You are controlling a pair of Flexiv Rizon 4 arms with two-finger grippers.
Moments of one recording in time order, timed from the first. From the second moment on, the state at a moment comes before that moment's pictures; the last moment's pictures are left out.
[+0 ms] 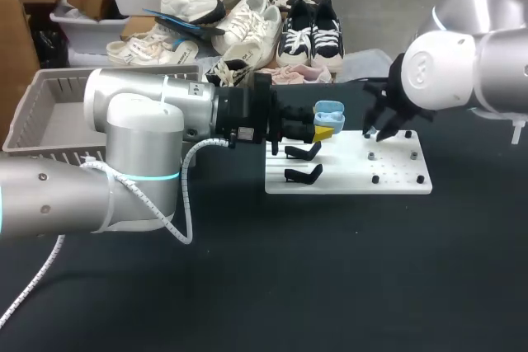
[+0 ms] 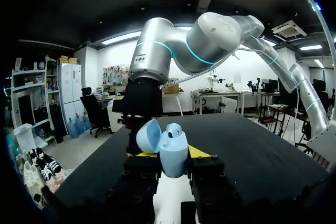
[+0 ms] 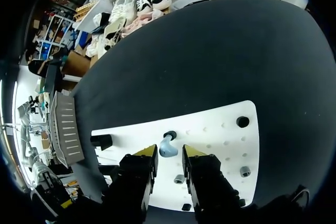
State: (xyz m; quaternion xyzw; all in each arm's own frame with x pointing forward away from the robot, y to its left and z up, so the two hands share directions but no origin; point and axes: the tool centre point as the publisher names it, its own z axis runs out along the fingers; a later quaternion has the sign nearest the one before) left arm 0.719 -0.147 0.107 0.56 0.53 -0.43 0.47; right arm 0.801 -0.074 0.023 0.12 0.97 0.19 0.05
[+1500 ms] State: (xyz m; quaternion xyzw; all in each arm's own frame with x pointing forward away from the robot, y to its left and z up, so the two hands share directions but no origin) left arm 0.719 -0.147 0.107 0.56 0.53 -0.43 0.47; right arm 0.766 -0.069 0.125 0.08 0.99 0.12 0.07
